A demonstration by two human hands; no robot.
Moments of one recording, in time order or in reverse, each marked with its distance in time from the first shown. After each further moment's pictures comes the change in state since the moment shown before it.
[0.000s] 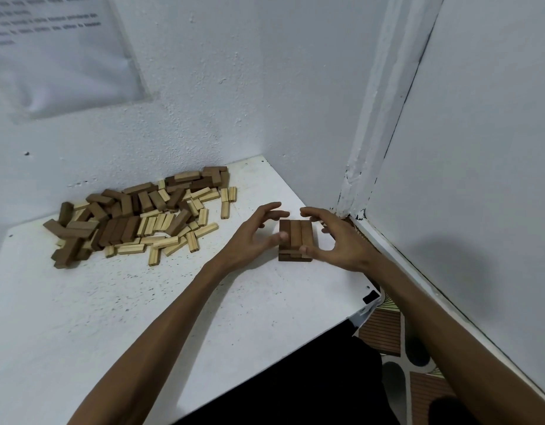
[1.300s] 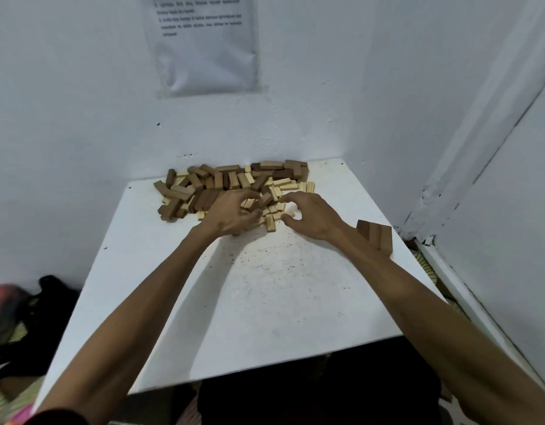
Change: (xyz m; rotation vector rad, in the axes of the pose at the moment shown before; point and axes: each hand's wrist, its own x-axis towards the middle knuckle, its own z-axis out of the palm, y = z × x) left_hand -0.084 -0.037 -0.152 0.542 0.263 -0.251; right_hand 0.121 -0.112 0.125 -0.293 -0.137 -0.191
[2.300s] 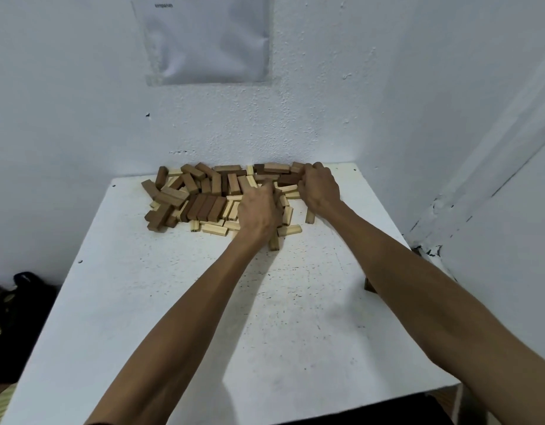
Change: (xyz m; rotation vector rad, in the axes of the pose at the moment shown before) left_hand 0.081 0.011 0.067 0.205 0.358 -0.305; right_hand 0.129 0.051 0.014 -0.232 0.140 0.299
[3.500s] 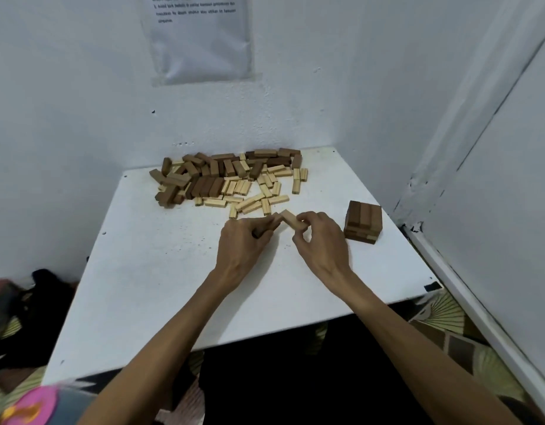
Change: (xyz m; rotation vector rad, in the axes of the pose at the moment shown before) left_hand -0.170 -0.019 -0.078 -0.484 -0.060 0.198; right_hand -0.253 -0.021 -0.028 0.280 0.222 0.033
